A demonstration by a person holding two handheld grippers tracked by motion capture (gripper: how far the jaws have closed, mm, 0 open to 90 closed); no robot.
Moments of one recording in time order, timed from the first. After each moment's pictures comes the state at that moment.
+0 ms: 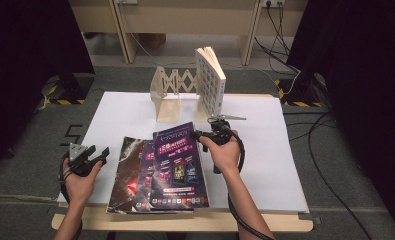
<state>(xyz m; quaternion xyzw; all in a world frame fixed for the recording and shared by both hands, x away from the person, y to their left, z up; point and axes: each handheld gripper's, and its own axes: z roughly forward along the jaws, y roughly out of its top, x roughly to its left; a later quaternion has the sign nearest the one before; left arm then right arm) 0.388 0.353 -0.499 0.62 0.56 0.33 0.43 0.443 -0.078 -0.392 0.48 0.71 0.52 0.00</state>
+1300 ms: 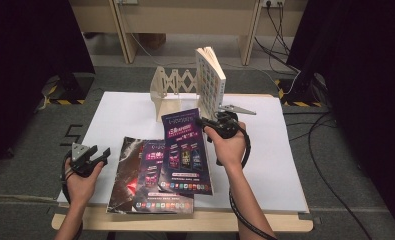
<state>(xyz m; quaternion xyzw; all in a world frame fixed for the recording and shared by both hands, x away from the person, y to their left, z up) 0.389 0.351 -0.500 0.63 0.56 0.33 0.42 0.438 -0.088 -0.354 0.46 0.68 0.56 0.08</state>
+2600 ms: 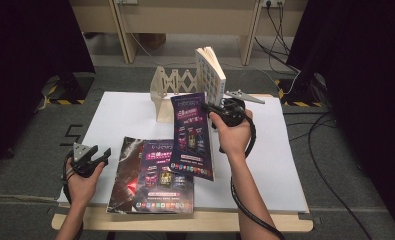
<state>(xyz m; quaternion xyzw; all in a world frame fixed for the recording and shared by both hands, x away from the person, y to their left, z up) 0.388 0.348 -0.500 0.64 0.55 0.34 0.42 0.448 -0.097 -0.320 0.46 0.66 0.58 0.12</state>
